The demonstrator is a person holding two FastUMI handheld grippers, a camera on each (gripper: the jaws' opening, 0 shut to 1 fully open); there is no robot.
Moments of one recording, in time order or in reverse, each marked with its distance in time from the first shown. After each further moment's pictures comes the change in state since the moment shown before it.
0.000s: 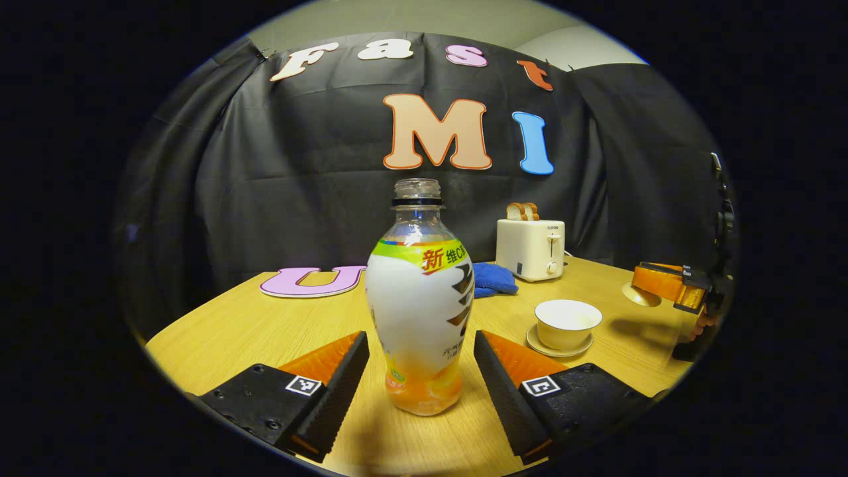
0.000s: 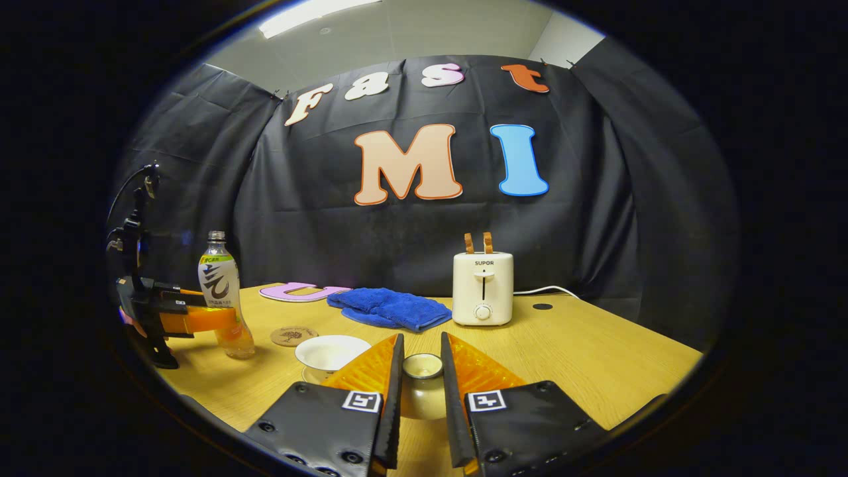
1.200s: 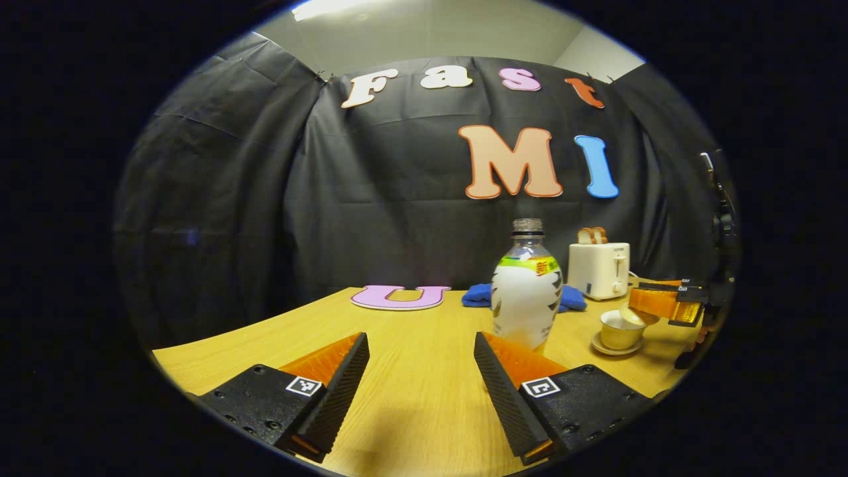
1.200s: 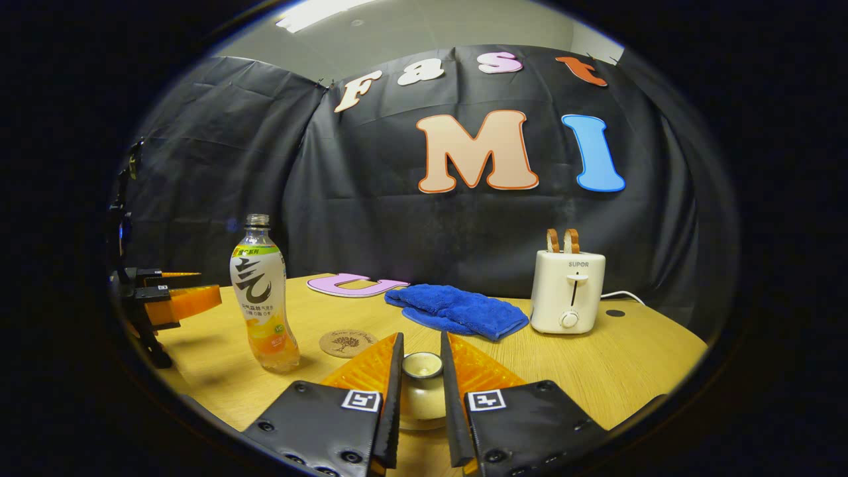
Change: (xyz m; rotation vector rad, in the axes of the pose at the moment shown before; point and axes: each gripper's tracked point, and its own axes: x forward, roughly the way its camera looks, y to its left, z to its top) left arm -0.077 0.075 0.012 -0.009 -0.128 0.288; right arm 0.046 0.104 -0.012 -0.020 0.045 0.234
